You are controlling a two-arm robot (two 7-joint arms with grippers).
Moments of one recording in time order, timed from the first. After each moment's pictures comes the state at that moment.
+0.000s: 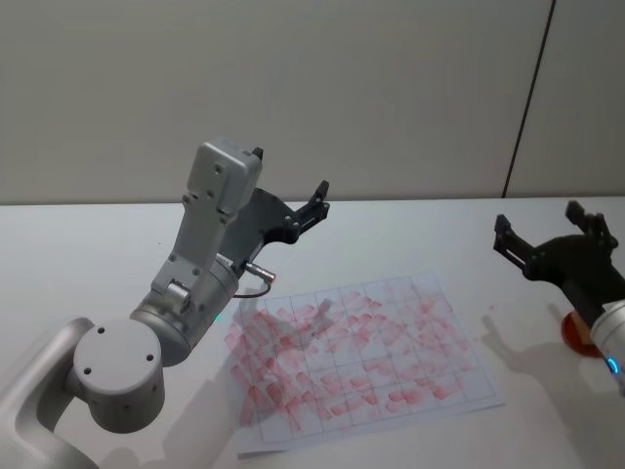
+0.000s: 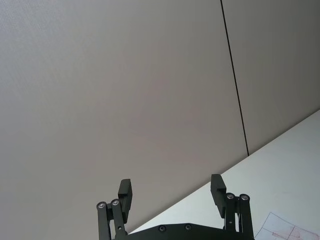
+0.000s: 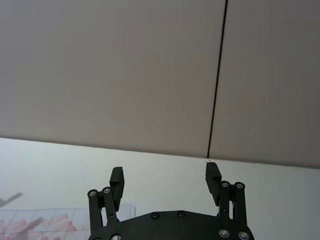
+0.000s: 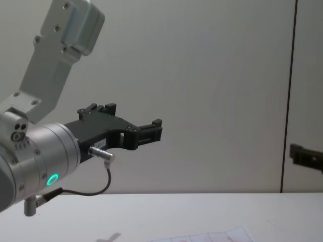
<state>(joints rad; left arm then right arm) -0.24 0.38 0.45 -1.63 -0.20 0.01 -0.01 -0.03 0.32 -0.22 -1.77 0.30 0.13 -0.03</state>
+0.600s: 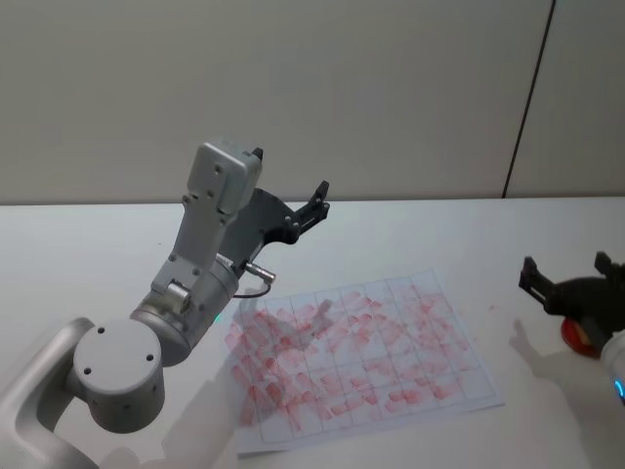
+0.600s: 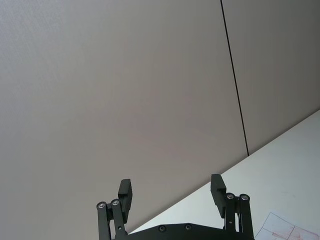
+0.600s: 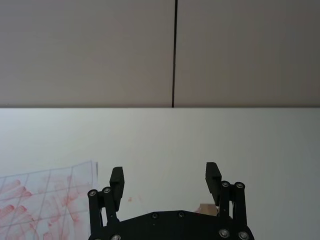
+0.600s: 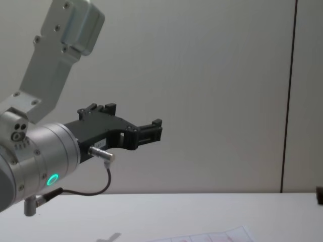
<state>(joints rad) -0.24 0.38 0.45 -1.63 -0.20 0.01 -0.01 -0.06 0.30 -0.21 -1.77 0.32 0.31 -0.20</state>
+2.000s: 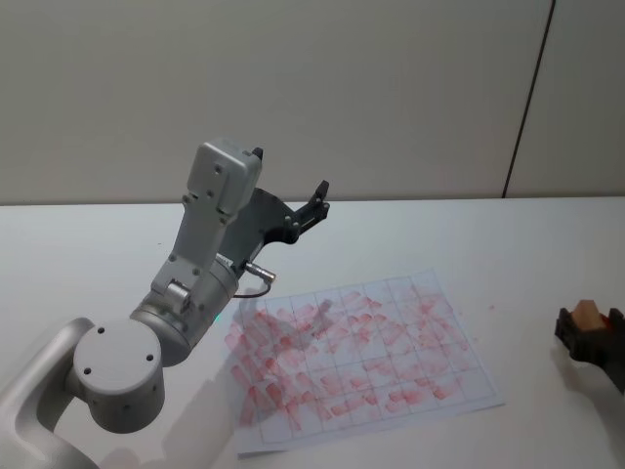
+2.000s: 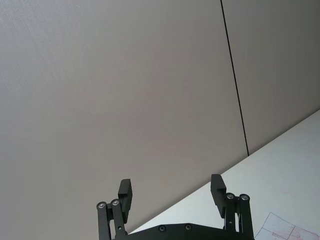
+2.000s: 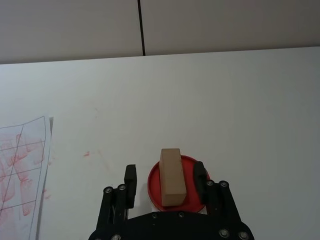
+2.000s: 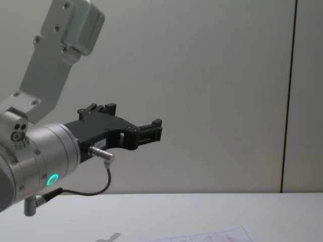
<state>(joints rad) -0.24 0.38 0.45 -1.63 -0.20 0.01 -0.01 -0.09 0.31 -0.15 -1.68 0.38 0.34 -0.18</state>
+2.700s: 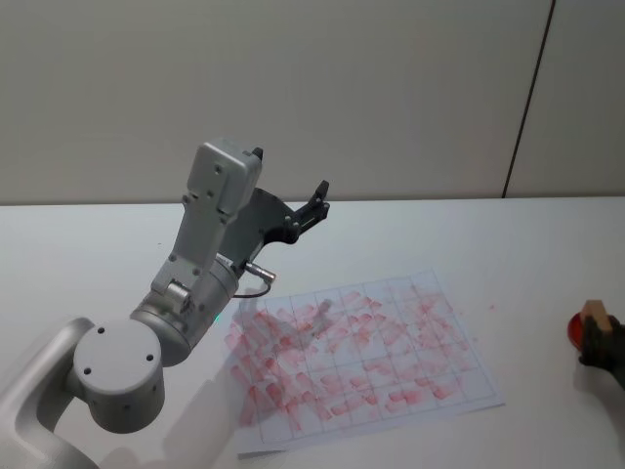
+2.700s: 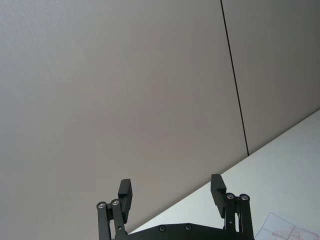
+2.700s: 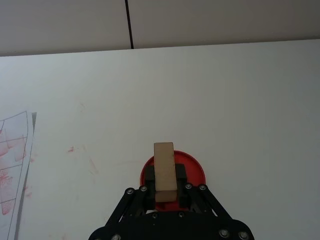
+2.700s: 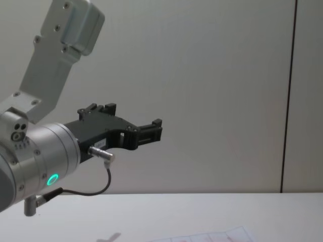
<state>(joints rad) -0.24 0.38 0.45 -1.63 -0.20 0.01 -0.01 -0.09 0.31 -0.14 -1.66 0.37 0.36 -0.19</state>
